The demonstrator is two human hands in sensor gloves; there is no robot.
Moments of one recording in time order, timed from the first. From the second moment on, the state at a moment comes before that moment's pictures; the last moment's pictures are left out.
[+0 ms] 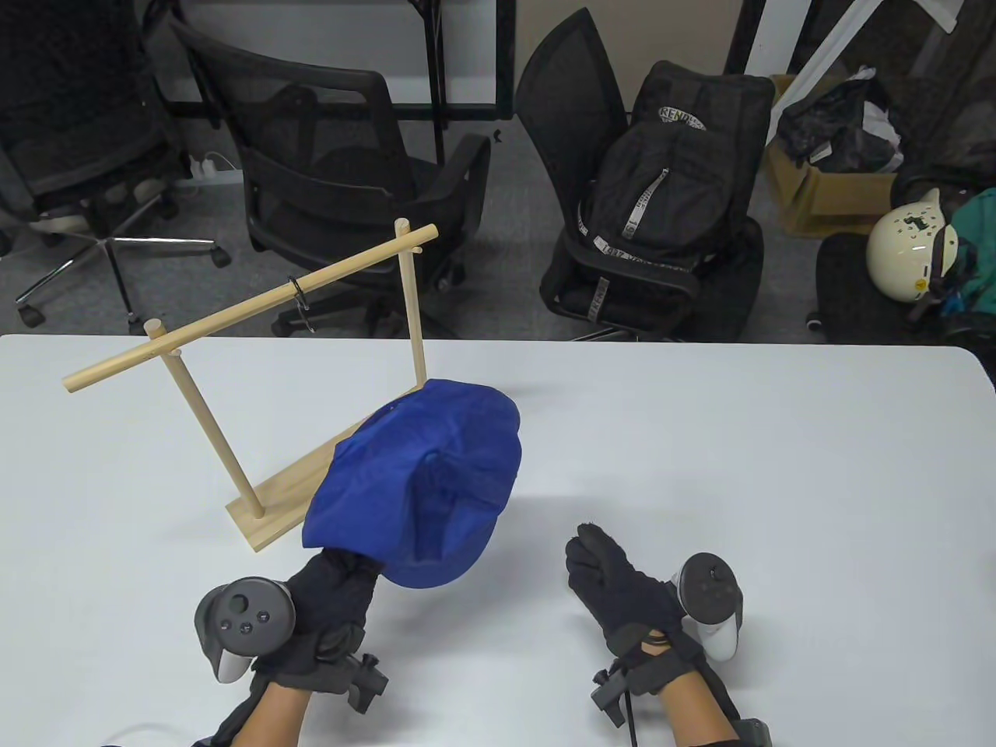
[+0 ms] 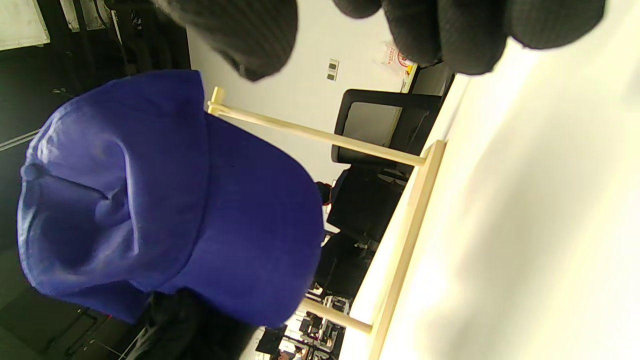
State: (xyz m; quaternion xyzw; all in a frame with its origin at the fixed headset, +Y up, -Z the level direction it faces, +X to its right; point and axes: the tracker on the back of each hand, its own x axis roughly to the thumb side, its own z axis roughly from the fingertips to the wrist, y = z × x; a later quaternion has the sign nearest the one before) left_hand -0.230 -0.674 -0.265 0.15 -0.20 0.44 0.86; right_hand 0.159 -0.759 -0.290 0.19 0.02 0.76 0.62
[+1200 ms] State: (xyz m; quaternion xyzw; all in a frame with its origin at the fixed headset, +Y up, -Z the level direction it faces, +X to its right) left_hand -0.301 -0.698 -0.362 0.11 0.01 0.43 0.90; right_hand 0.165 -0.763 -0.296 0.19 0.04 0.77 0.61
